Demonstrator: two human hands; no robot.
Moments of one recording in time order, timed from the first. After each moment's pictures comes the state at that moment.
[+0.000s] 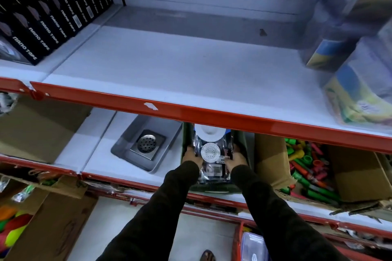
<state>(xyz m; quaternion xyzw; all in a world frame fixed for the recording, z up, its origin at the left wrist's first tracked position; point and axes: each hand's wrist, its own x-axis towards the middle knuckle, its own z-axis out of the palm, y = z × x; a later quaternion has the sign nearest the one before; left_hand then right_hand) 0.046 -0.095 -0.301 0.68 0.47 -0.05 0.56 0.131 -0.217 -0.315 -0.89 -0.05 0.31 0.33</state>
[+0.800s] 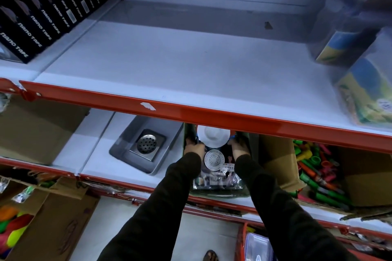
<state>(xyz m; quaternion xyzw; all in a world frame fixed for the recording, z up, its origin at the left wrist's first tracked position) 0.076 -0.080 -0.299 0.58 0.53 -0.01 0.62 0.153 -0.192 -0.305 -0.74 0.10 0.29 0.59</state>
